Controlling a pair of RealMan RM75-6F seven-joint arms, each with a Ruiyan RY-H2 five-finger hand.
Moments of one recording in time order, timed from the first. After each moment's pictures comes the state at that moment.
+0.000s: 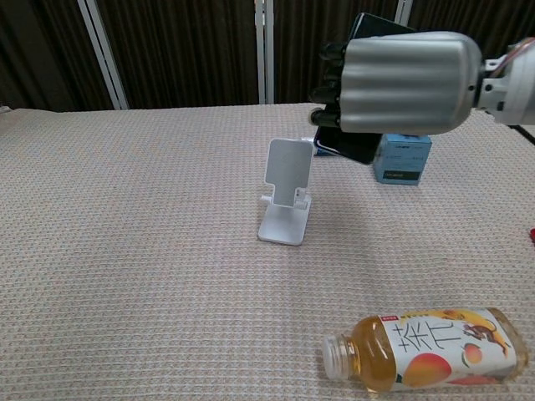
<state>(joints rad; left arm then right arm) -0.02 -1.01 -0.06 -1.72 1.38 1.47 0.01 0.92 -1.31 0.08 -1.33 -2.00 1.03 -1.00</state>
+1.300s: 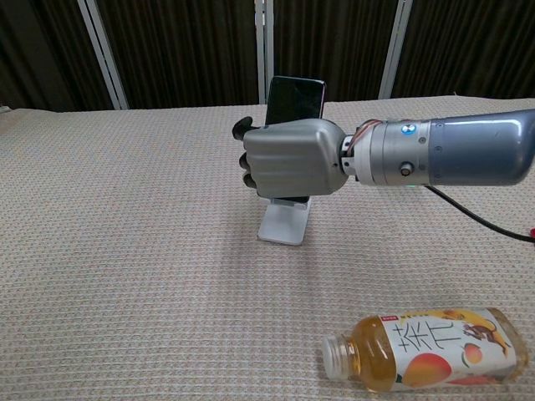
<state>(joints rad) -0.04 -1.04 -0.07 -1.66 1.27 1.38 0.02 1.06 -1.61 0.13 -1.17 -1.86 0.74 -1.28</state>
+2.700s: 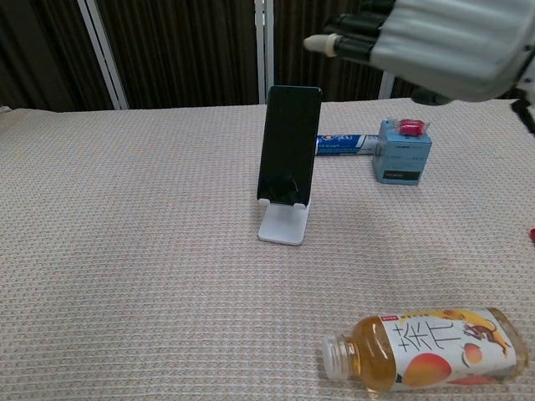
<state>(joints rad) -0.01 -1.02 -0.05 -1.69 1.40 1.48 -0.03 0.72 -1.35 0.12 -1.50 -1.73 1.27 -1.02</state>
